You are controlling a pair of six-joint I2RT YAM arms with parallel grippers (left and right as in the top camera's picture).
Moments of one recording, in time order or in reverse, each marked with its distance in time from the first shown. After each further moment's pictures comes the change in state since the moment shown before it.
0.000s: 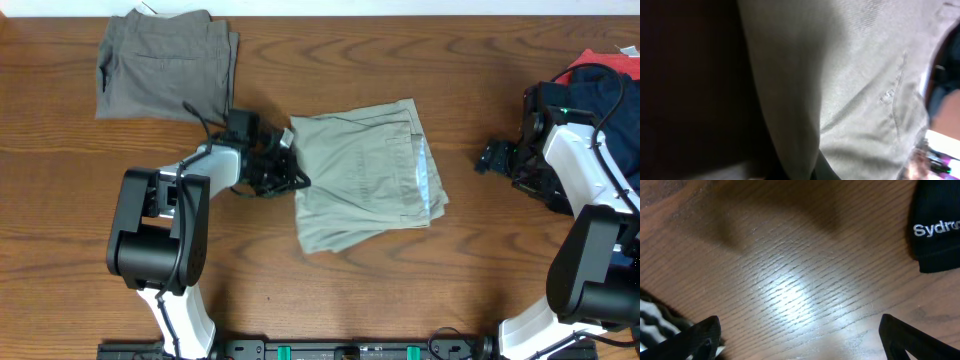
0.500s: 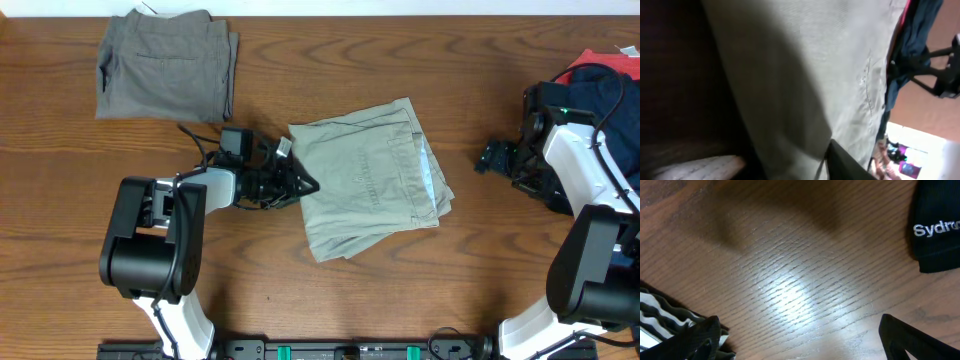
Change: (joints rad) left arm 0.014 -0.043 -0.217 0.298 0.208 -0.151; right arm 0.000 0.000 0.000 0.000 0.000 0.000
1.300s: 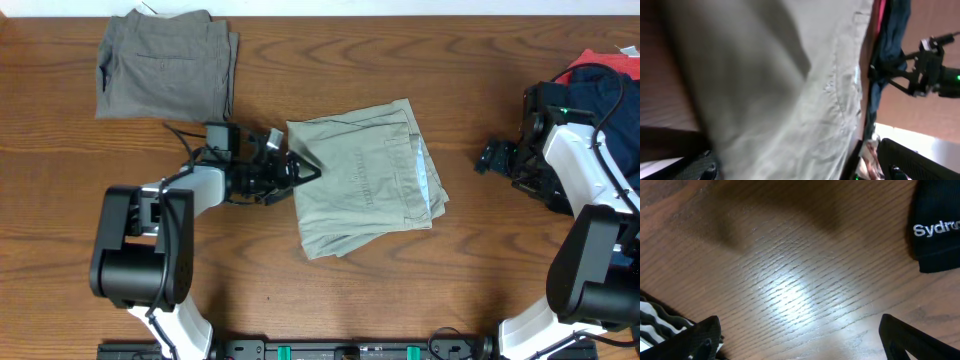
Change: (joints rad) left arm 0.044 -0.043 0.006 -0.010 0.077 0.026; right arm 0.000 0.000 0.000 0.000 0.000 0.000
